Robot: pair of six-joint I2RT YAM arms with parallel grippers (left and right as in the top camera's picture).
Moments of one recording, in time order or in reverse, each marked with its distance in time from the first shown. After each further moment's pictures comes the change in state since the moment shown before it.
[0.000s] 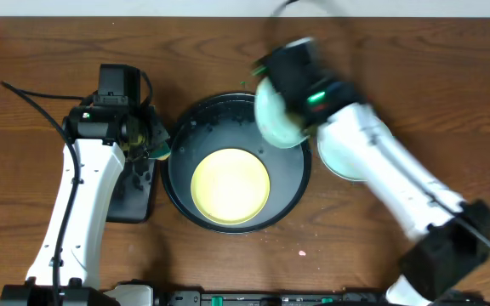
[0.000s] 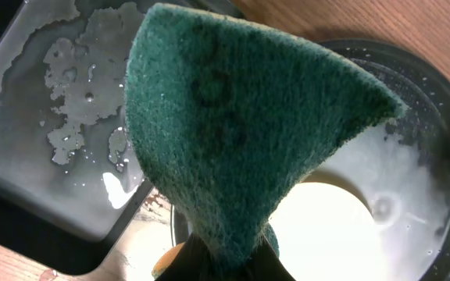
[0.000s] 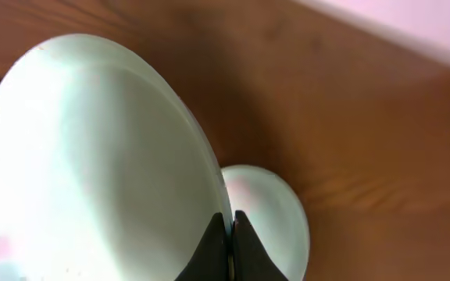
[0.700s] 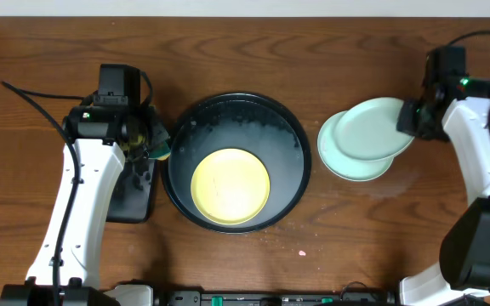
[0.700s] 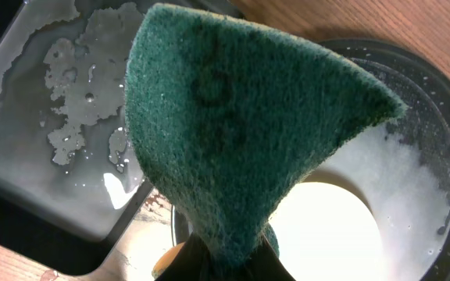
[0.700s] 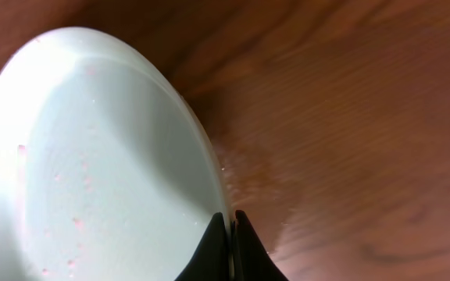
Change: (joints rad) left arm 0.000 0.001 0.000 0.000 0.000 0.004; right arm -0.623 -0.048 -0.315 0.024 -0.412 0.016
